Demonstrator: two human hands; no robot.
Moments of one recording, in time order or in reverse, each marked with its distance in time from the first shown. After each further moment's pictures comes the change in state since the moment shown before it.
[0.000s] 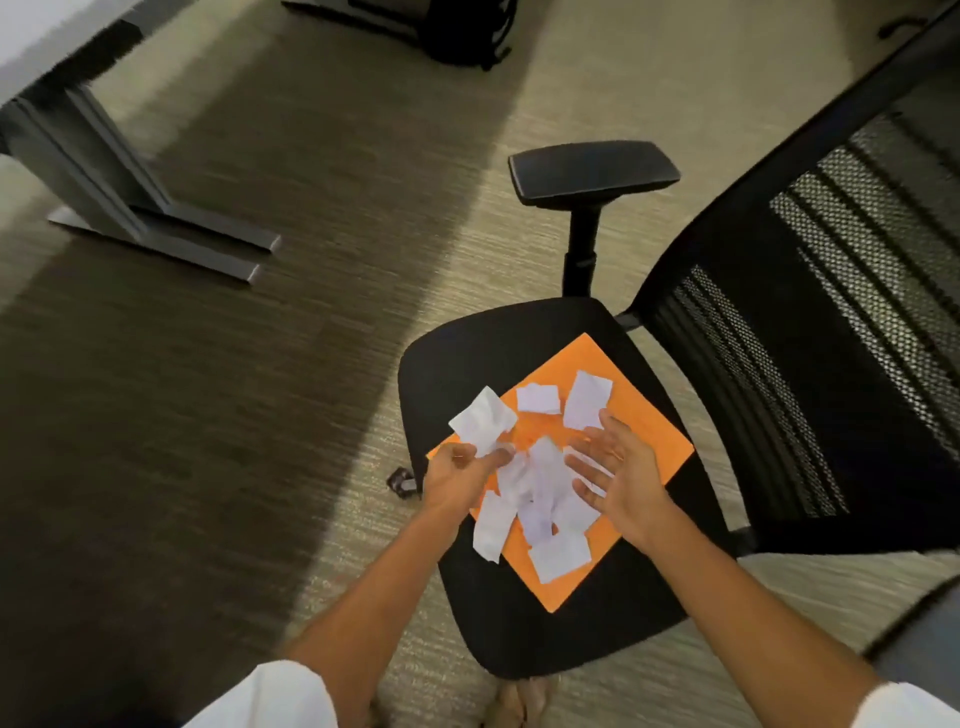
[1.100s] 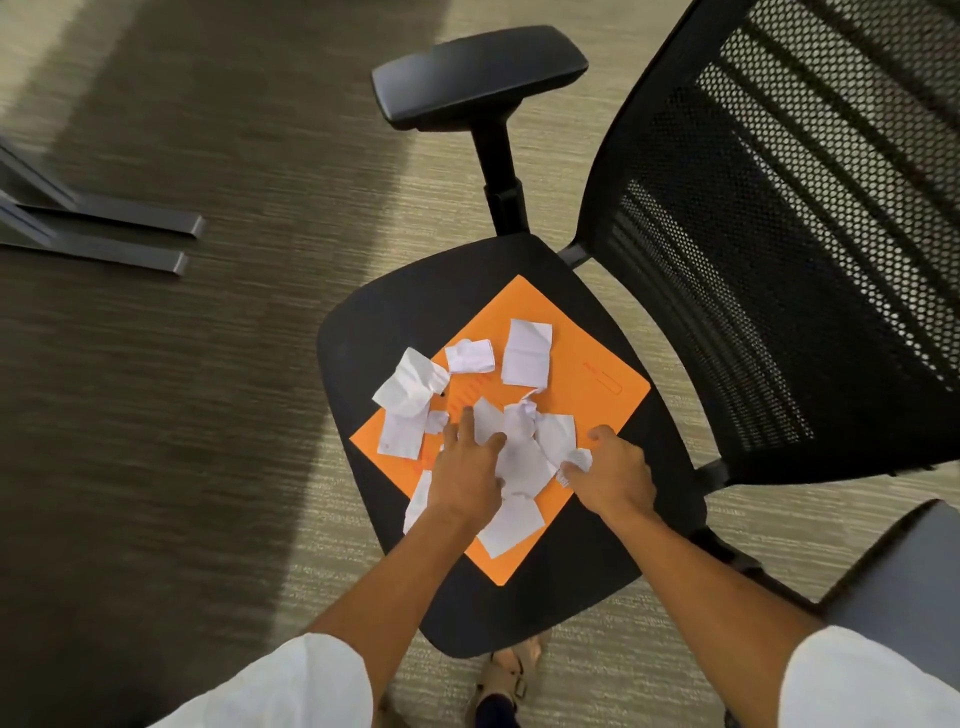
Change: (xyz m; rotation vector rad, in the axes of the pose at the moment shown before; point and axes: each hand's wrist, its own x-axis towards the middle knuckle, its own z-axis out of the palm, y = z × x) left_hand 0.020 -0.050 0.106 1.331 -0.072 0.593; right_hand 0.057 0.049 -0.096 -1.196 0.390 -0.211
